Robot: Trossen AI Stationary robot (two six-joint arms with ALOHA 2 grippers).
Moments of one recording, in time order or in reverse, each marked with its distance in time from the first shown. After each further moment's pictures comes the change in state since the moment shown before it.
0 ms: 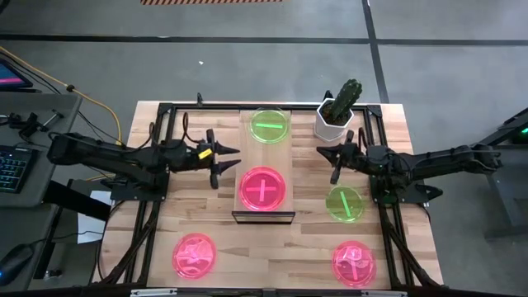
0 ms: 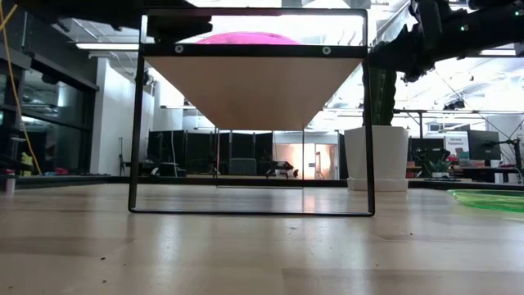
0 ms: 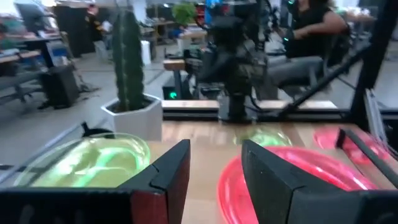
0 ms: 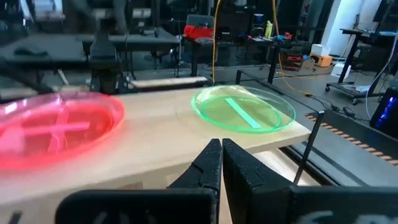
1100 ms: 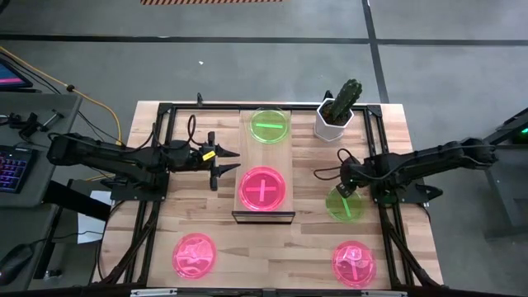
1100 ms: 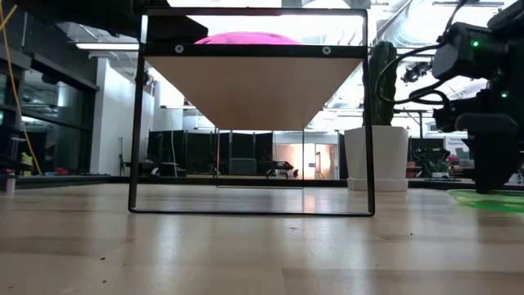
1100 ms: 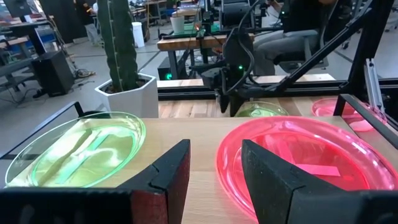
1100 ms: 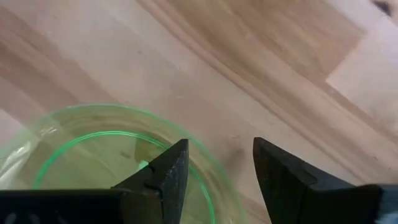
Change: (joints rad) left arm 0.007 -0.004 -0.001 -0.094 0.022 0.026; right arm 0.019 0.223 0.055 -1.083 -0.285 0.919
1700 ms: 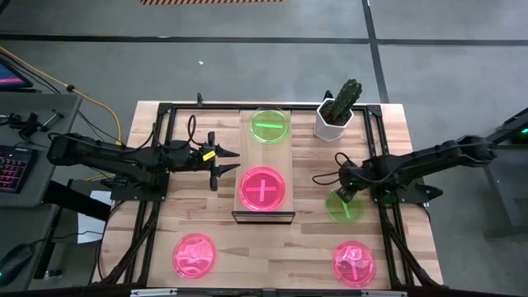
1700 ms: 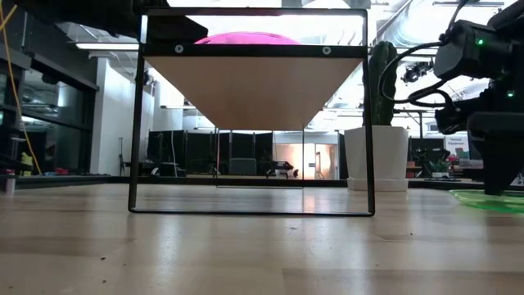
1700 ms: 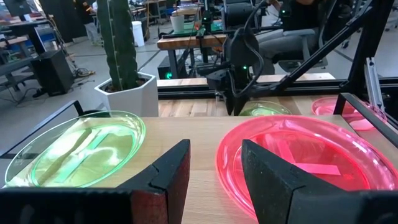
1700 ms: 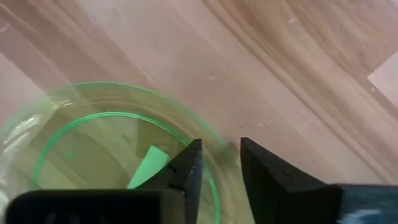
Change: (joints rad) left arm 0.000 0.000 0.000 -0.004 0.000 -0.001; right arm 0.043 0.035 0.000 0.027 -0.042 -0.045
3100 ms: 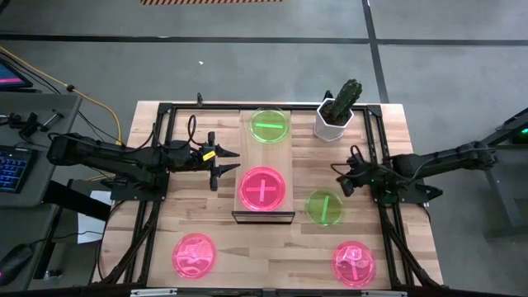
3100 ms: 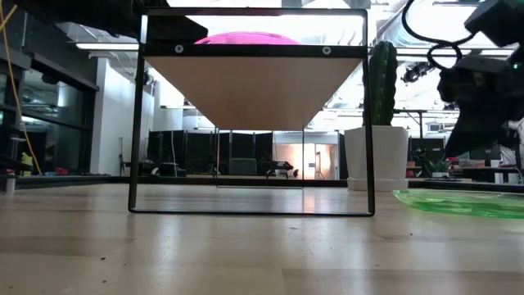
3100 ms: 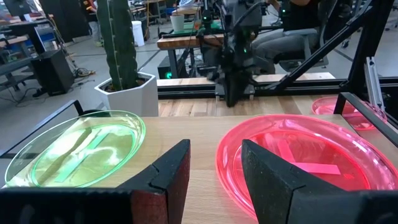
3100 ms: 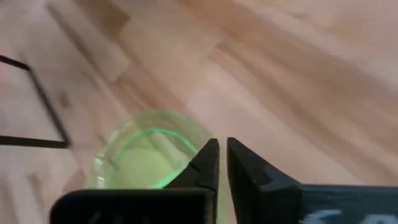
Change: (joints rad) left arm 0.000 0.000 0.000 -0.001 0.000 0.000; right arm 0.076 -0.422 -0.090 0.171 0.141 0.107
